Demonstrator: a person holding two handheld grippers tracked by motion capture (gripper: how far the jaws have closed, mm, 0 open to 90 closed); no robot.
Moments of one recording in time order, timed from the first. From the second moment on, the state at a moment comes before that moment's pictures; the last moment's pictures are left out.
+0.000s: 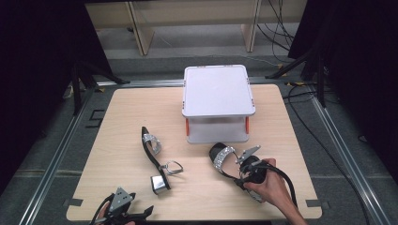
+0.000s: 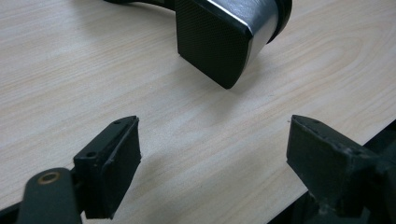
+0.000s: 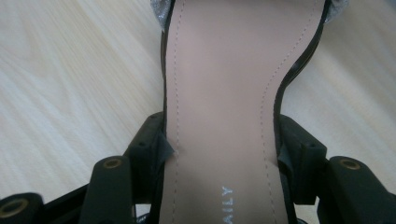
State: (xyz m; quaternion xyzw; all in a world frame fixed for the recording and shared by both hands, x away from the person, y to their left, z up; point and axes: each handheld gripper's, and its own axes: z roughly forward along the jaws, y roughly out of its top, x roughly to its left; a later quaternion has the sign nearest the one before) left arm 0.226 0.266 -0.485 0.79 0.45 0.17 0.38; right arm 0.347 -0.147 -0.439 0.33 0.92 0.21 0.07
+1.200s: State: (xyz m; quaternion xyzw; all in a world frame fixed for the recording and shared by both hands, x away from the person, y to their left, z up) left arm 0.226 0.268 -0.485 0.79 0.45 0.17 0.38; right arm 0.448 -0.022 -0.266 0.29 0.90 0.31 0.06
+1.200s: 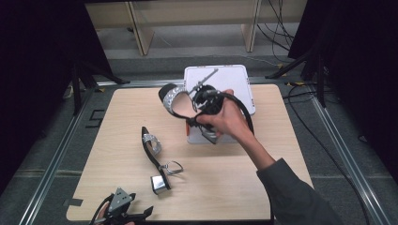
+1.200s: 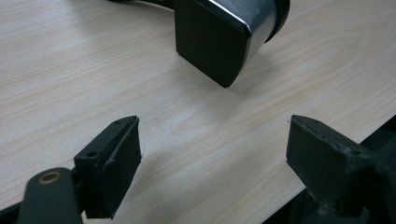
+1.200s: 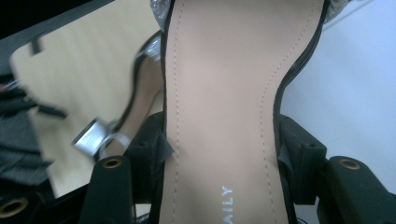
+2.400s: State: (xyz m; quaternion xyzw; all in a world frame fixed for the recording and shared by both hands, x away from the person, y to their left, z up) left arm 0.224 0.268 -0.484 0.80 0.44 0.17 0.38; right arm 0.587 -0.026 -0.289 0.59 0.77 0.24 0.07
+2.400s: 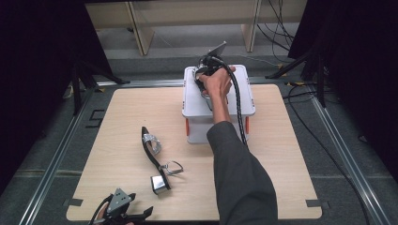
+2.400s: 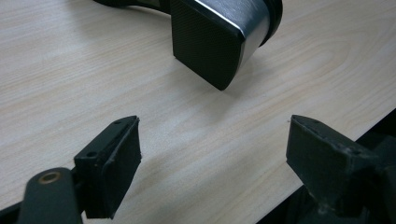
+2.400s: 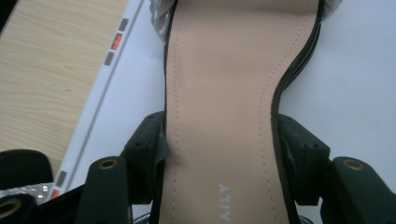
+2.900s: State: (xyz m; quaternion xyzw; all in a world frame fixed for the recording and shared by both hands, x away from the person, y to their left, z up) left arm 0.223 0.267 -0.484 0.79 0.45 0.16 0.39; right arm 0.565 -0.038 -0.237 0.52 0.77 0.36 0.09
